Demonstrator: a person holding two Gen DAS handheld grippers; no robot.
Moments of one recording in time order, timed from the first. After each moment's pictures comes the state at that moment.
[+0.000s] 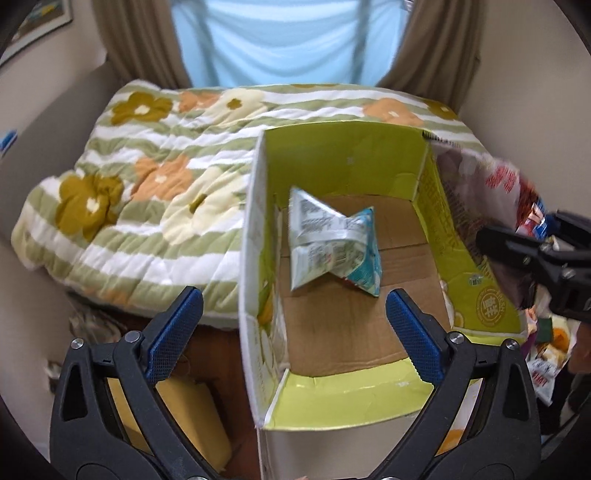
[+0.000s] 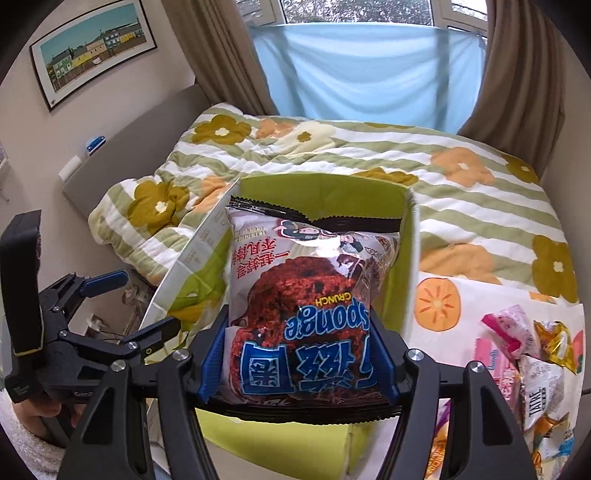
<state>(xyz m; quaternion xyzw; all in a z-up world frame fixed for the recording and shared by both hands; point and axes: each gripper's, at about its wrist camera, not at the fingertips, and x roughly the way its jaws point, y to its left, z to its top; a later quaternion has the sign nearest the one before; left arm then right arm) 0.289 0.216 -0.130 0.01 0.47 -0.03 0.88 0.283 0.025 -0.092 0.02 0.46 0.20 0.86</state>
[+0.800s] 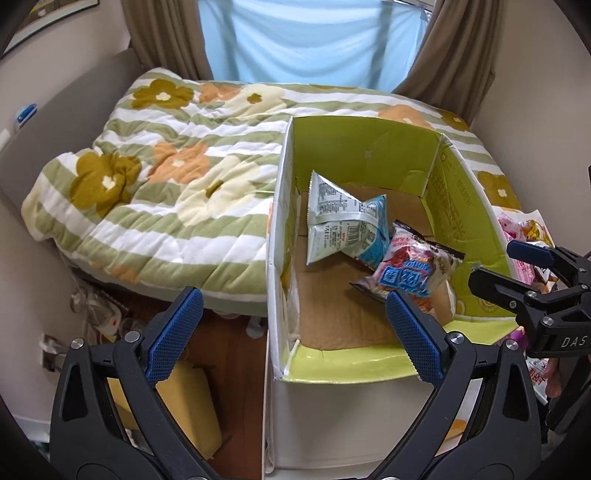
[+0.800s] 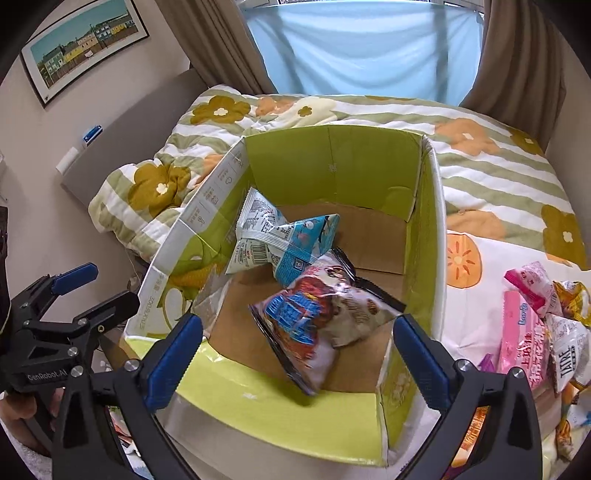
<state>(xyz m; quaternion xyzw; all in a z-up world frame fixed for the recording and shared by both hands) 0.251 0.232 -0.130 -0.01 0.47 -0.01 0.88 0.261 0.040 -0.120 0.03 0.49 0.19 0.85</state>
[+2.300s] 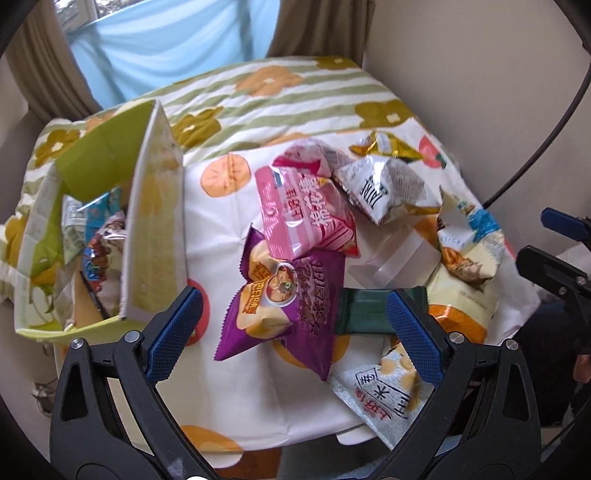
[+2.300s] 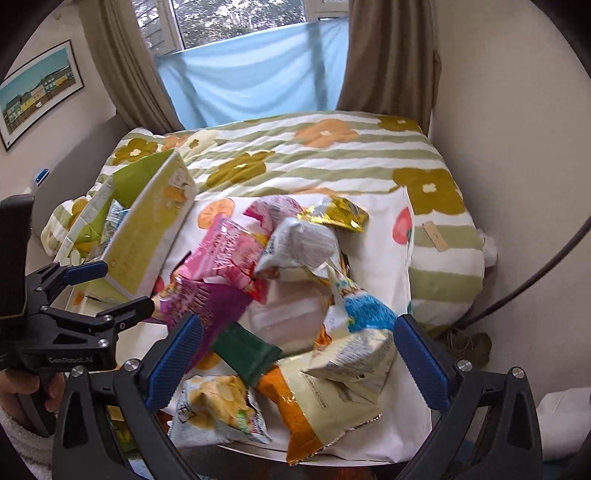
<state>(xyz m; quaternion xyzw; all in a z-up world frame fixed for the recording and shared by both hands) 0.206 -0.133 -0.173 0.09 0.51 -0.14 0.85 0.128 -0.291 -0.117 0.05 0.46 0.06 0.88</state>
